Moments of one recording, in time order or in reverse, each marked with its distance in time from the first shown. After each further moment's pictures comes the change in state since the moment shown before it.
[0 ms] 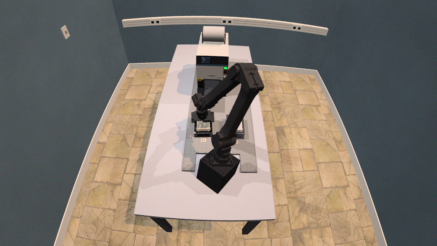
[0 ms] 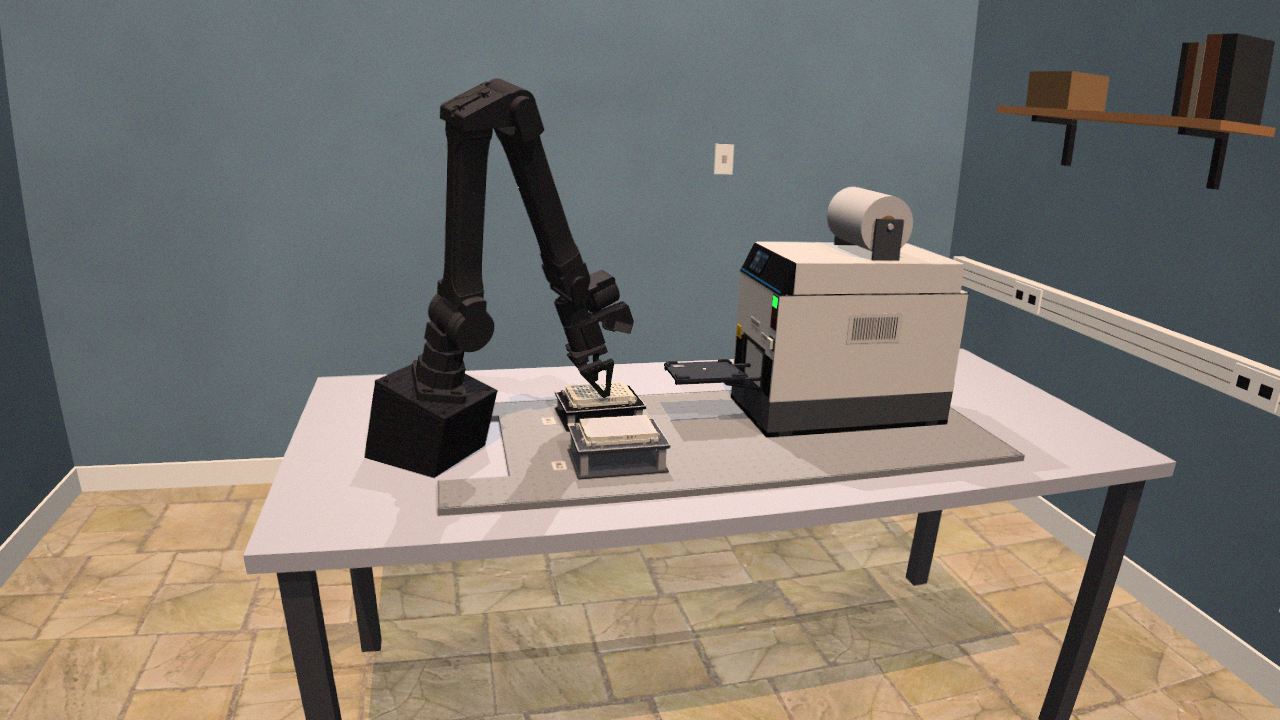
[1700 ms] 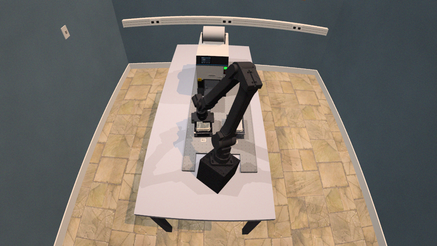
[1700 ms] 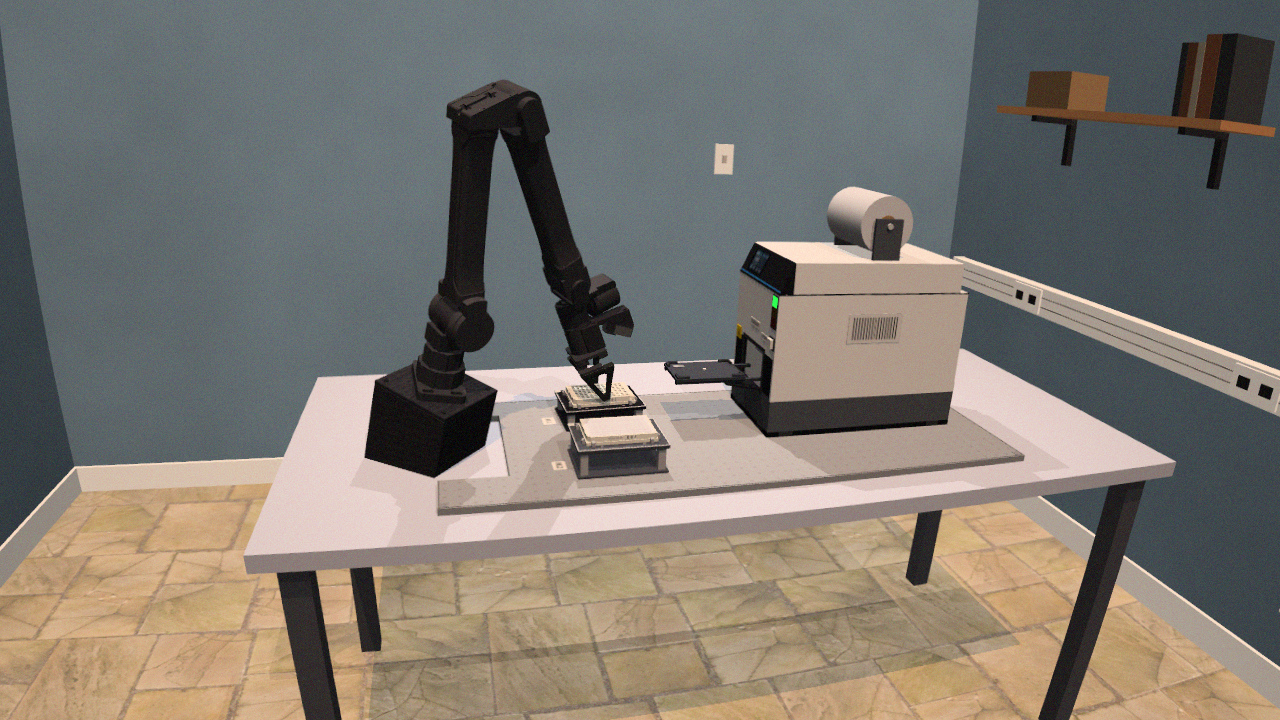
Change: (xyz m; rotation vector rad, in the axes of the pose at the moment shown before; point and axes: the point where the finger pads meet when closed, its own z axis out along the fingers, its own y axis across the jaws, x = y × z) arm 0.002 0.001 0.007 0.001 0.004 -0.001
